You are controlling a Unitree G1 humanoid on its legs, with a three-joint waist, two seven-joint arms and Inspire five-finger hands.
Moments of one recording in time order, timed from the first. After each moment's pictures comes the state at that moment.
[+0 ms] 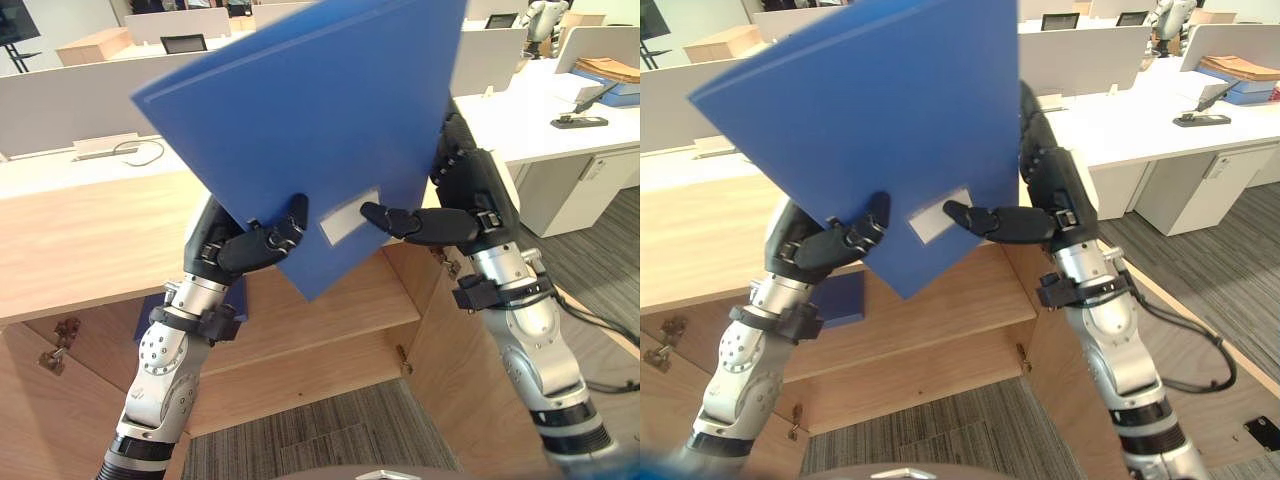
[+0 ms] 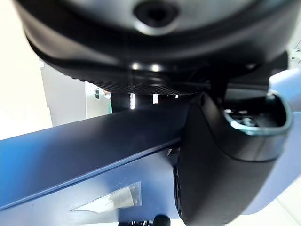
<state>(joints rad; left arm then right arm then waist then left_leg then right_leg) 0.01 0.47 -0.08 -0.32 -0.59 -0.25 -0.19 -0.23 -0.54 0.14 -0.28 0.43 -0.19 0.03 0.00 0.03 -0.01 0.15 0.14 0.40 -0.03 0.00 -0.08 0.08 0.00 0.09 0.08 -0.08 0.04</state>
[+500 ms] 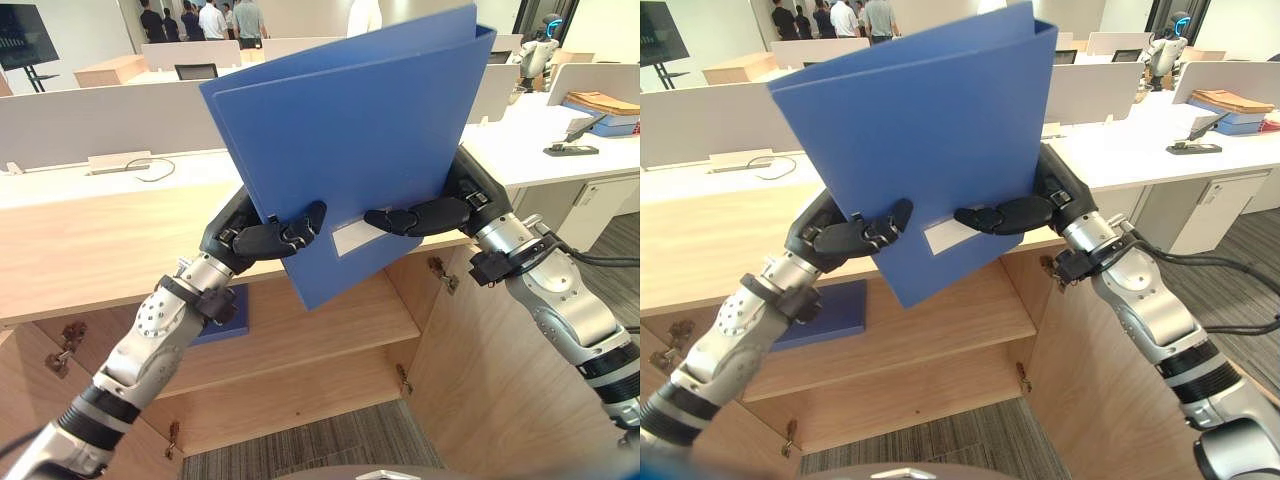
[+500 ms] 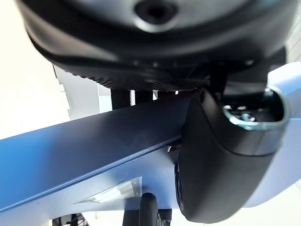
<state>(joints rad) -0.23 0.87 -0.38 -0.15 -0.89 -0.27 -0.18 -0.43 -0.92 0.40 -0.08 0.69 -0.18 0.08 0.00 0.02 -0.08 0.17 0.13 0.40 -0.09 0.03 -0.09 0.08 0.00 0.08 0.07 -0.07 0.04</state>
